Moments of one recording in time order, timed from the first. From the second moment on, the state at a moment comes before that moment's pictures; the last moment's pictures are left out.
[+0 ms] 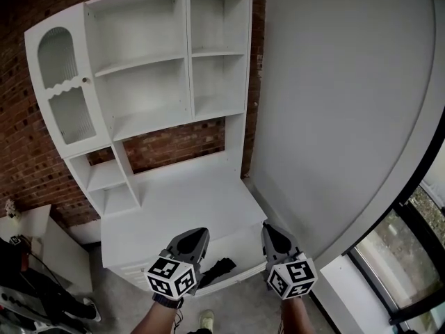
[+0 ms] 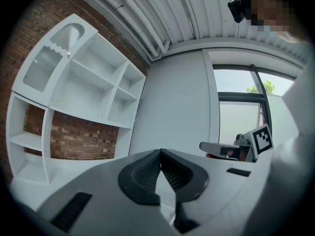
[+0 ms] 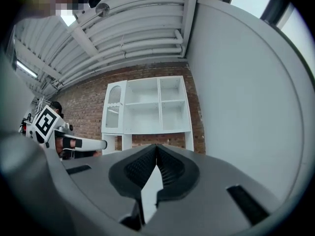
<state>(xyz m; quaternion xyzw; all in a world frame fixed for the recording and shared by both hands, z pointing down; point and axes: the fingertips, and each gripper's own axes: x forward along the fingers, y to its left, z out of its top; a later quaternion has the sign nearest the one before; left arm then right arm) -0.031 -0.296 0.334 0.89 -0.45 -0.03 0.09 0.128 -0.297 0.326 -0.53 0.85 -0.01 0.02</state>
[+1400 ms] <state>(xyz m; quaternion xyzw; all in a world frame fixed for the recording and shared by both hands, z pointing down) -0.025 -0.278 0.302 0.89 -0.46 -0.05 0.06 0.120 -0.278 0.297 -0.51 0.86 0.04 0.01</state>
